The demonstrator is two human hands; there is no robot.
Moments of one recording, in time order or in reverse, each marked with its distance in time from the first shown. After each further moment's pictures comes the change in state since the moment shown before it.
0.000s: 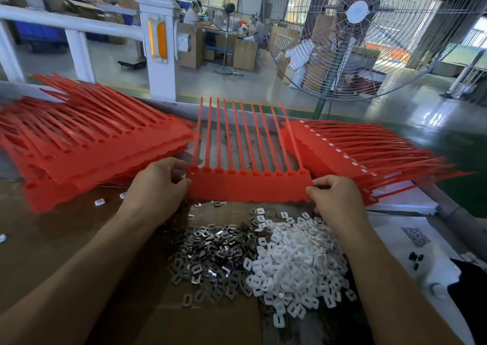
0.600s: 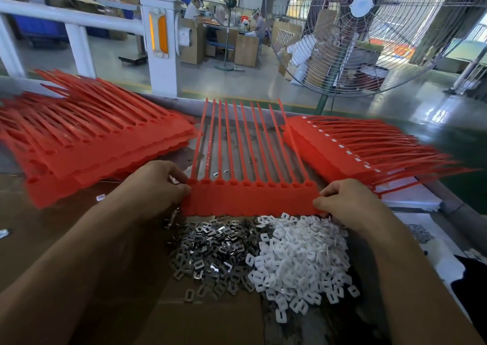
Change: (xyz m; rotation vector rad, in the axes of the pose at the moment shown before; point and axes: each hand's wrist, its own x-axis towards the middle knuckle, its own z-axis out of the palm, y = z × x) left_hand 0.005 -0.003 -0.019 0.051 -0.269 -0.099; right_hand -0.012 -0.011 -0.031 -0.273 -0.260 0.059
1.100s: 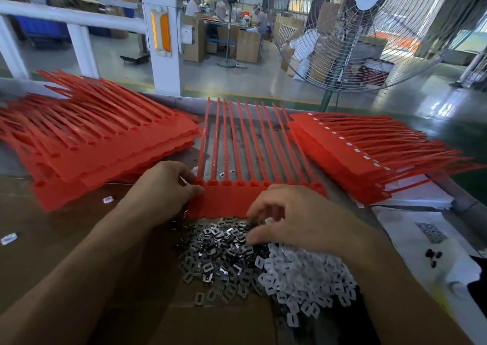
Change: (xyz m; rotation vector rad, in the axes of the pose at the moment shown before) left_hand -0.002 0.004 0.006 0.012 0.024 0.033; right_hand -0.040 -0.058 0.035 -0.160 -0.419 -0.644
